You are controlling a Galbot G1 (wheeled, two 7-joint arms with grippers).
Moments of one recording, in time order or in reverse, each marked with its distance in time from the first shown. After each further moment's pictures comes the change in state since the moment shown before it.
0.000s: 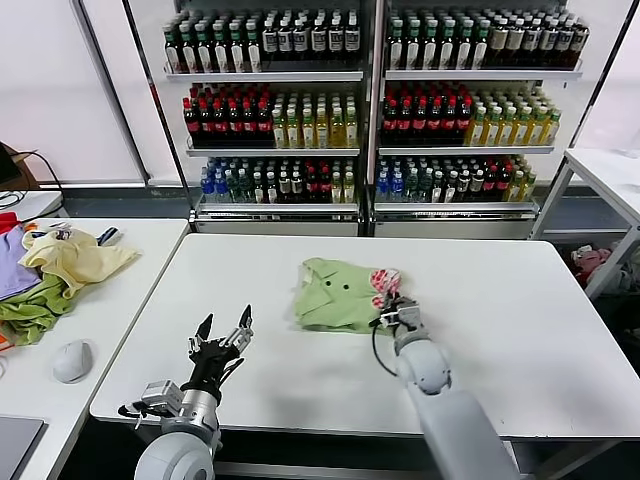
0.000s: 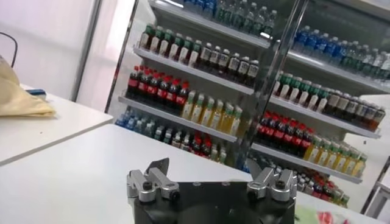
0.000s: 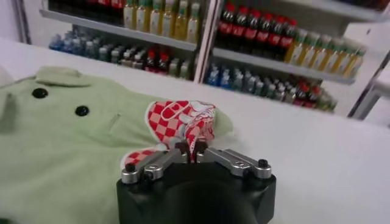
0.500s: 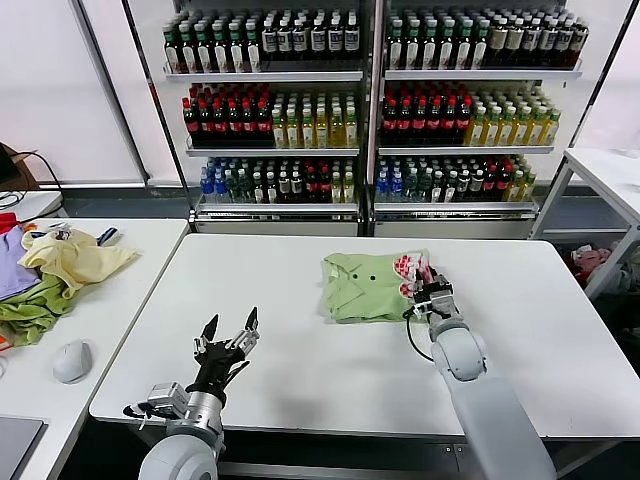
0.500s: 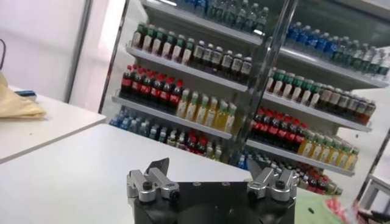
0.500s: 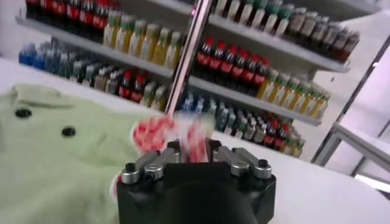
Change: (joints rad) left arm 0.004 -0.003 0.019 -0.007 0.035 0.007 0.014; right arm 0.014 -0.089 0.079 -0.033 -0.071 0.156 -0.082
